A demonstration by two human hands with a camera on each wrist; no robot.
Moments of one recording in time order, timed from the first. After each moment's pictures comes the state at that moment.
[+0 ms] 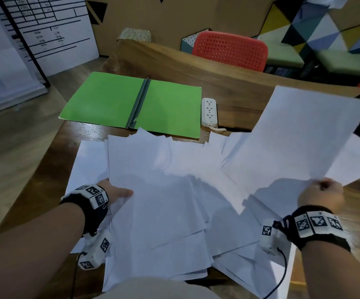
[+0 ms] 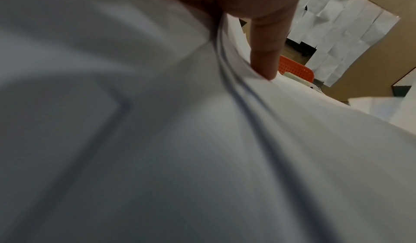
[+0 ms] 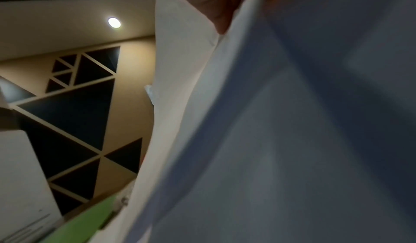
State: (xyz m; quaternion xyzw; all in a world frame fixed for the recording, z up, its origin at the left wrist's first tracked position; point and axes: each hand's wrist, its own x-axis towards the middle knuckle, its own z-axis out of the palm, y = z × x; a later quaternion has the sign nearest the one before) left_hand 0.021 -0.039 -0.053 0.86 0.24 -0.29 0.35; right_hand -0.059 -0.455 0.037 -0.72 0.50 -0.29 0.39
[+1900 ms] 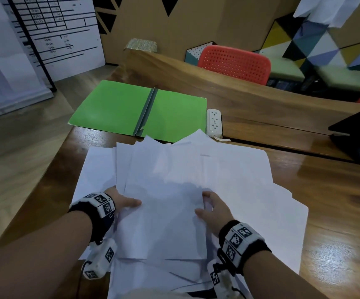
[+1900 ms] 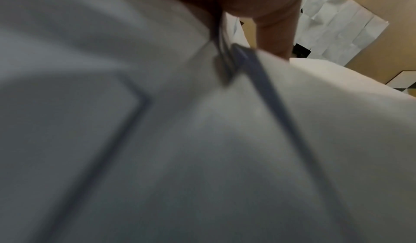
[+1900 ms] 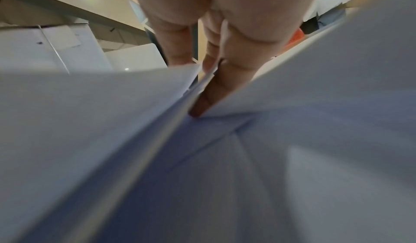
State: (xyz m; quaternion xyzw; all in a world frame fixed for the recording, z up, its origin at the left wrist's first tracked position) left_hand 0.013 -0.038 -0.041 0.84 0.20 -0.29 0.40; right_hand -0.051 -0.304 -0.025 -0.83 0.17 0.15 0.50
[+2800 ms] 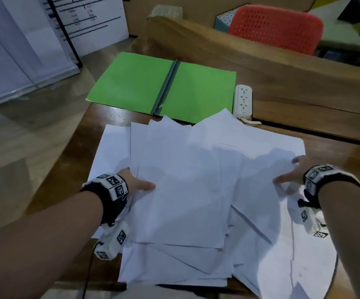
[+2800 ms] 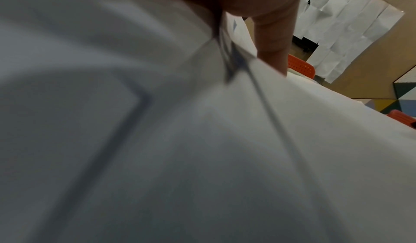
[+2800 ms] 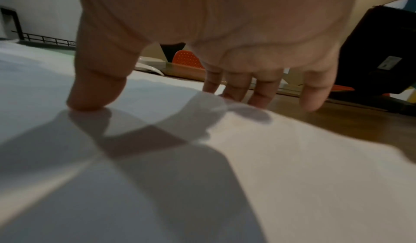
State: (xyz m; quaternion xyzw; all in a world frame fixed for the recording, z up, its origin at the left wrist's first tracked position) left_hand 0.017 -0.038 -0.041 0.85 0.25 -0.30 0.37; right_hand 0.063 -0.461 -0.011 -0.92 0.25 0.28 0.08
